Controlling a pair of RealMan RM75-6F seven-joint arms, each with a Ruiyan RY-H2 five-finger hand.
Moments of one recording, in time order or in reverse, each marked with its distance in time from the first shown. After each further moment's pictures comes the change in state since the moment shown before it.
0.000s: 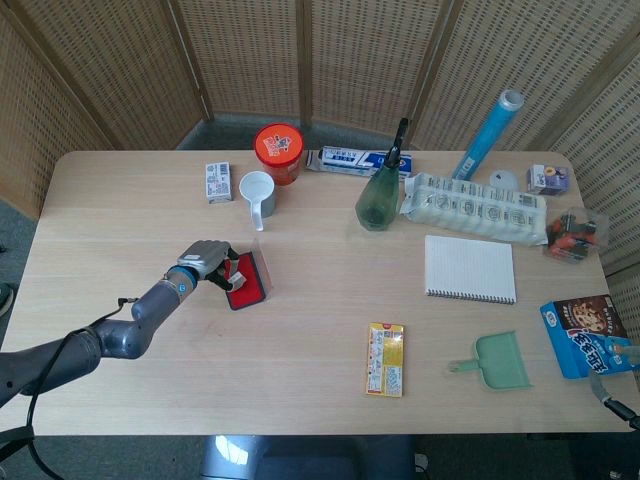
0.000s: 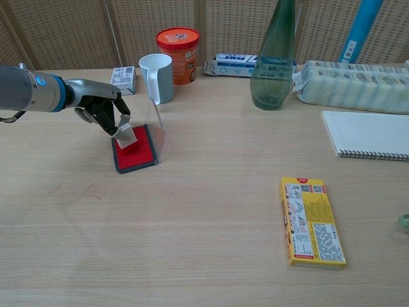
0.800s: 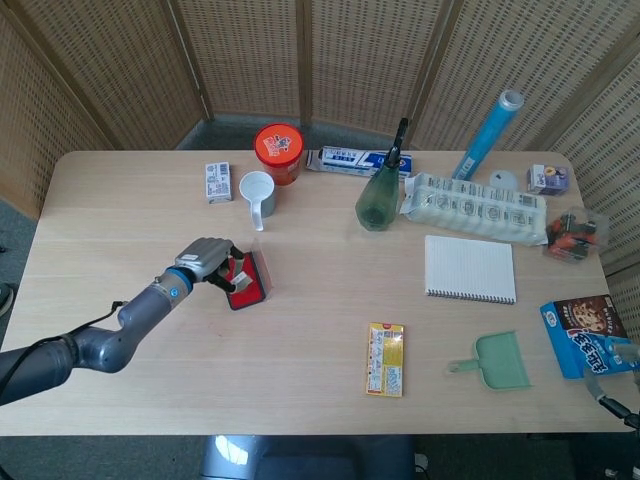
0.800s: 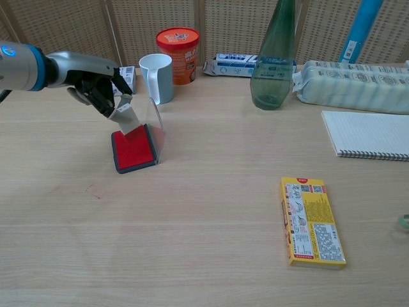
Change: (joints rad) left arm 0.055 0.203 -0.055 -0.325 0.130 0.102 -0.043; right arm 0.008 -0.014 0.006 -0.004 -0.013 -0.008 0.011
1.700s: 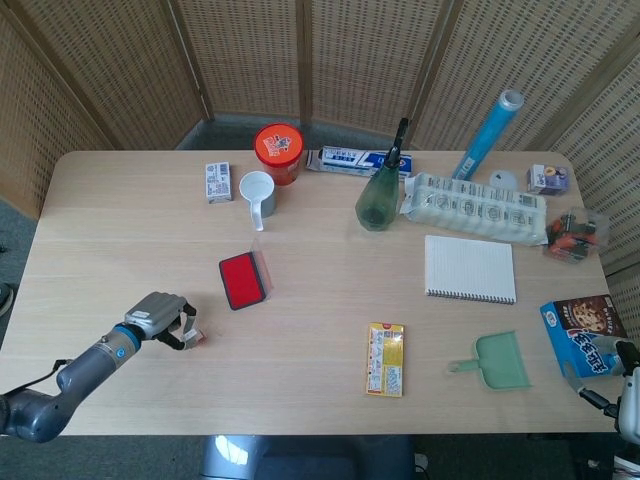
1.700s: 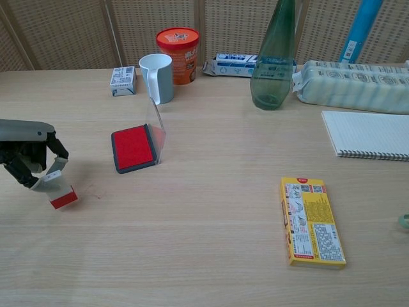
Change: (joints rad) left arm 0.239 0.083 0.176 -0.119 0.232 0.110 0.012; right arm 0.027 -0.033 -0.002 0.006 -0.009 -0.032 0.004
